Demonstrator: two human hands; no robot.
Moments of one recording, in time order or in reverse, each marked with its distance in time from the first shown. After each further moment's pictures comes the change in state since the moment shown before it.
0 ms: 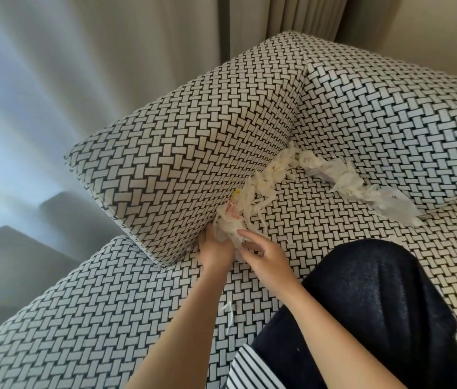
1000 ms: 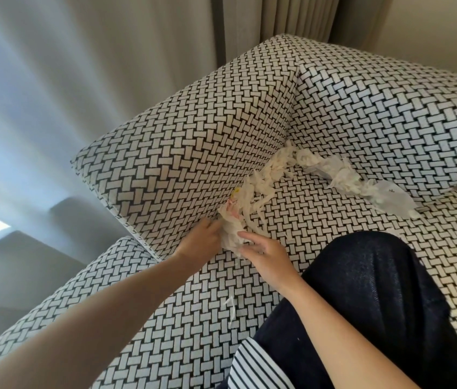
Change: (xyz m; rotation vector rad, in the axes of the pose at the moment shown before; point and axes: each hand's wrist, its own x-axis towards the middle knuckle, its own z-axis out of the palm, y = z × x) left_hand 0.008 -0.010 -0.053 1.819 0.053 1.067; right_hand -0.006 -0.002 -0.004 0.010 -0.042 0.054
